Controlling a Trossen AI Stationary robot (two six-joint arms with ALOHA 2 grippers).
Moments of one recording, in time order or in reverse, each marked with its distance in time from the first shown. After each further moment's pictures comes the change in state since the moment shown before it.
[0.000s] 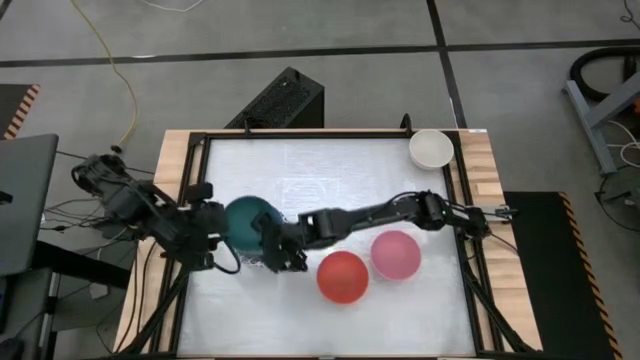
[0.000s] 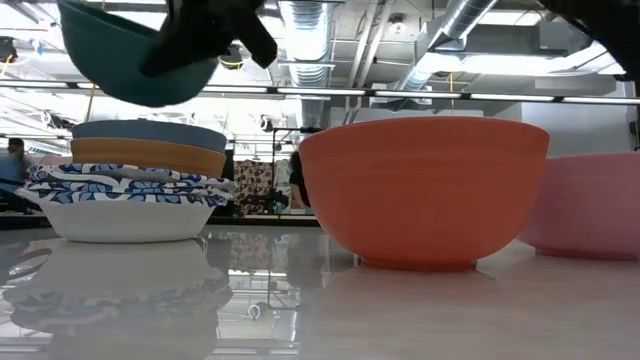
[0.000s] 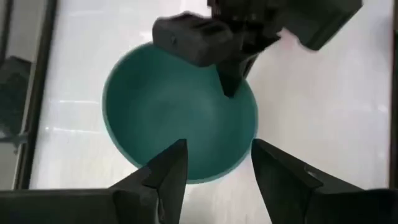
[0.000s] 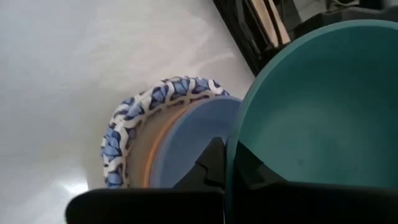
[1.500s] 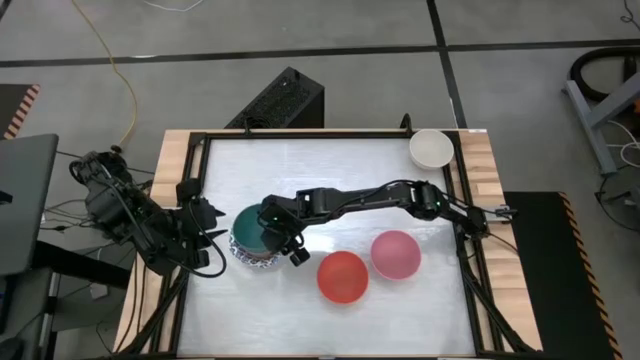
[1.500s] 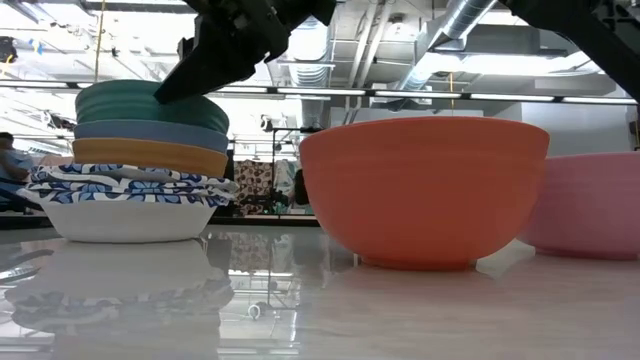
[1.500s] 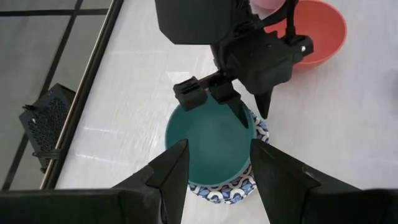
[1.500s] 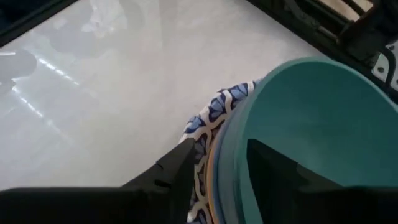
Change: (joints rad) left arm -0.129 -0.036 -0.001 -0.003 -0.237 -0.117; right arm -0.140 0.013 -0.038 -0.033 -0.501 0.333
